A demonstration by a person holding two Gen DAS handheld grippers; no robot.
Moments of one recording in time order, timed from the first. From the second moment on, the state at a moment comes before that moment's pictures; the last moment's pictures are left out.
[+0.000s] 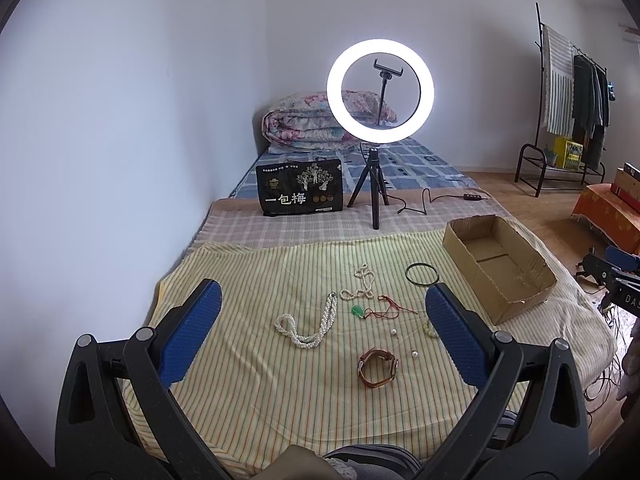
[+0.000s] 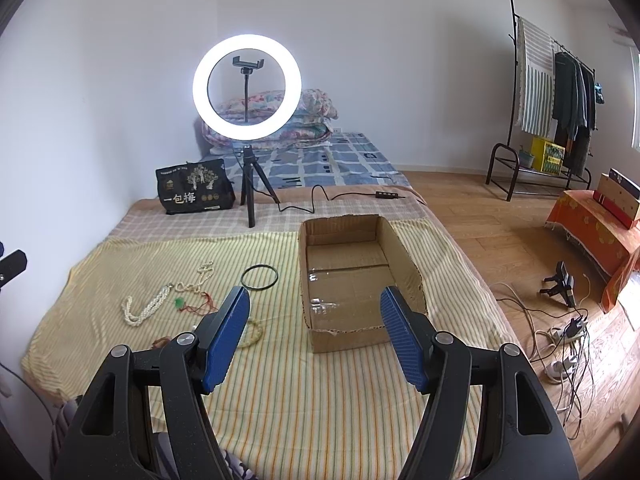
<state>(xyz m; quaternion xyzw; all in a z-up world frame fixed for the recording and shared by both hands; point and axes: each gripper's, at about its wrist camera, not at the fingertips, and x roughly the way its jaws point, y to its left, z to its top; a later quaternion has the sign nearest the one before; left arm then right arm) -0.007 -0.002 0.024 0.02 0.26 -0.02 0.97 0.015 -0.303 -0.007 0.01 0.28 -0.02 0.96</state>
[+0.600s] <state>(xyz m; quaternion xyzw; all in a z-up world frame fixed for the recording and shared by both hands) -0.010 -0.001 0.022 0.02 0.25 -0.02 0.97 0.016 -0.302 -0.006 0.01 0.29 -0.02 0.96</state>
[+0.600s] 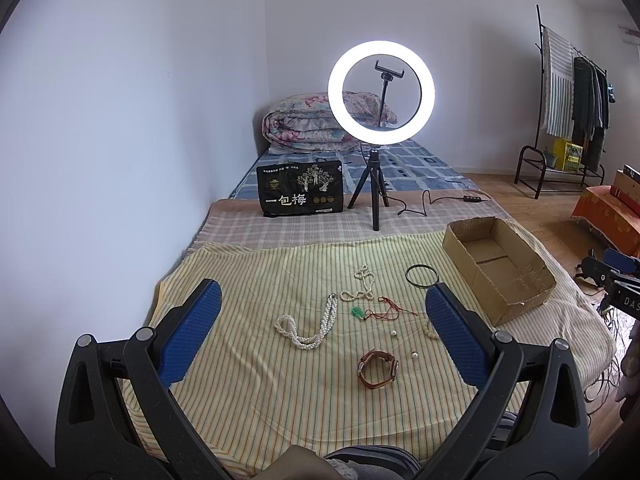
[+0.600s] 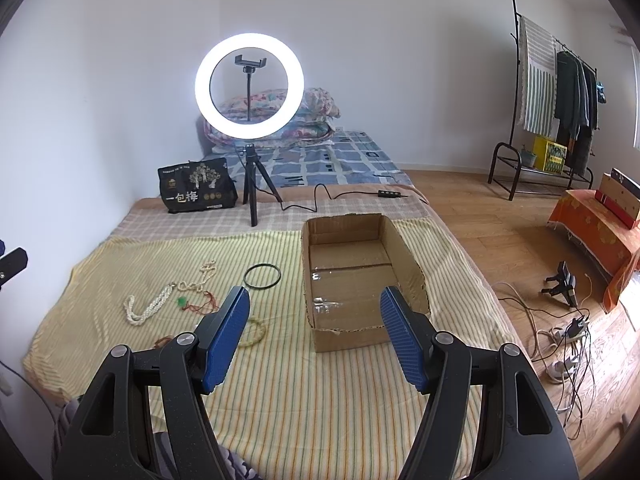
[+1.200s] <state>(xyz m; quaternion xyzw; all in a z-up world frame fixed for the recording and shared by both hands) -0.012 -0.001 0.020 0.02 0.26 -0.02 0.97 0.017 -0.299 -0.006 0.00 0.29 -0.01 0.96</state>
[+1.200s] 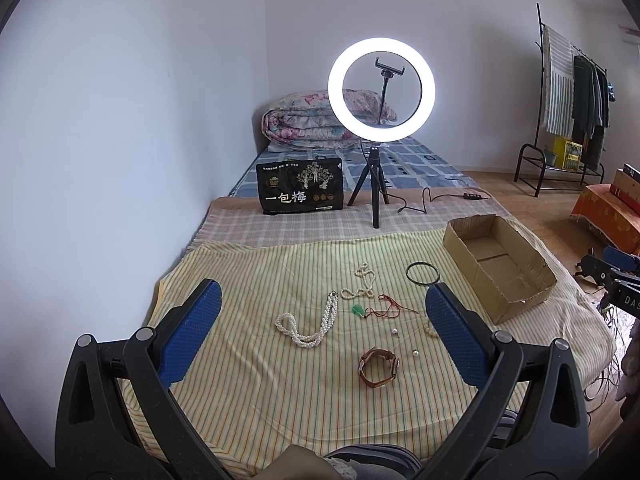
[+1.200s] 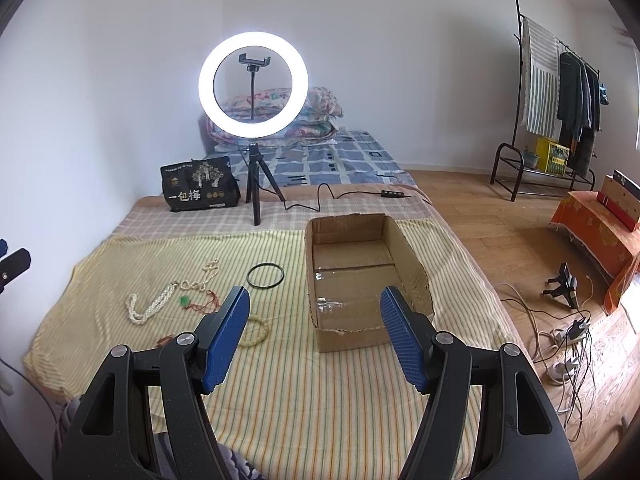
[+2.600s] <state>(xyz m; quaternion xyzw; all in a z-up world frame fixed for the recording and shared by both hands) 0.047 0.094 -0.032 0.02 0.35 0.03 0.94 0.081 -0.266 -0.018 -0.10 0.33 0.09 0.93</state>
